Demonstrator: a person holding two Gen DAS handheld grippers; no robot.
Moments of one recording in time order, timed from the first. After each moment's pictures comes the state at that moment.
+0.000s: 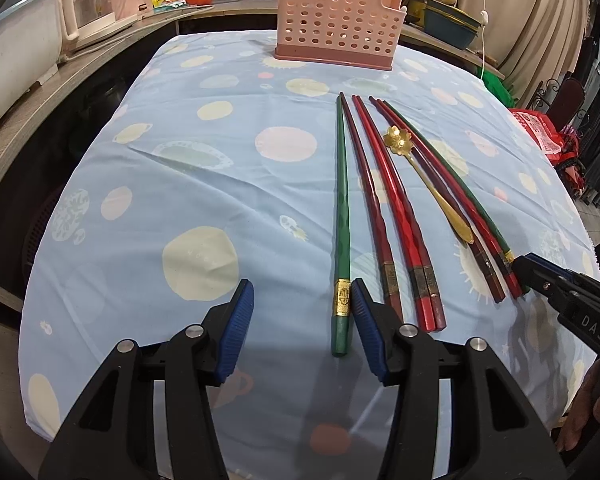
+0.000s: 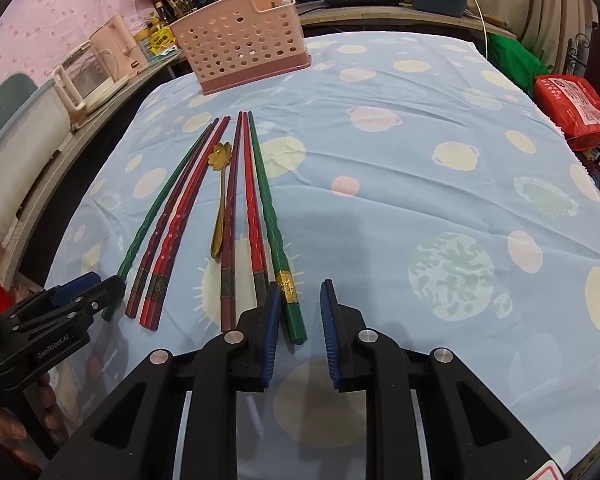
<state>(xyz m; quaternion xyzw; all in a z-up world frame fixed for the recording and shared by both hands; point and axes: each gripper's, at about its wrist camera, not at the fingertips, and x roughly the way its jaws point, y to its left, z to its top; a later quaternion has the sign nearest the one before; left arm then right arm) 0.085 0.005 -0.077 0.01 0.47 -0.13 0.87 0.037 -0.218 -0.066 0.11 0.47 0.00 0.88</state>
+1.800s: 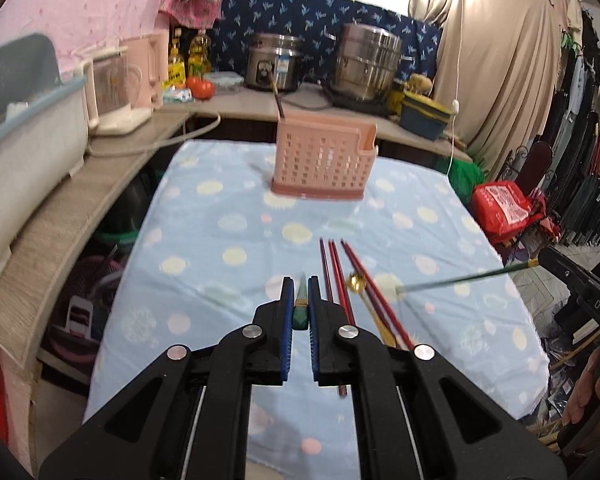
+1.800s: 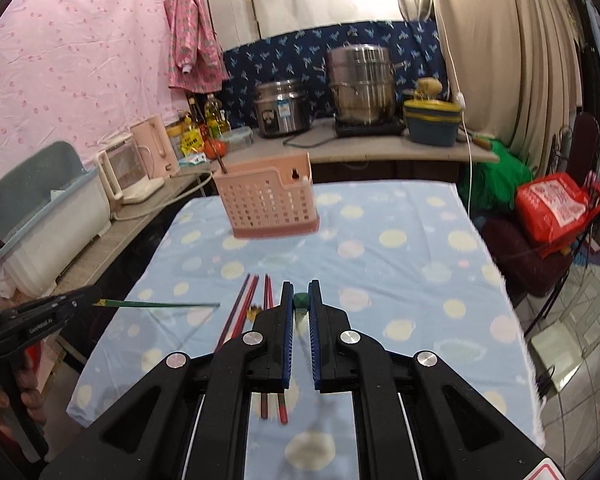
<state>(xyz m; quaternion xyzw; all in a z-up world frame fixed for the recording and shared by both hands) 0.076 0.033 0.078 -0.03 0.35 -0.15 0.92 0.009 -0.241 0.098 0.08 0.29 0.00 0.95</state>
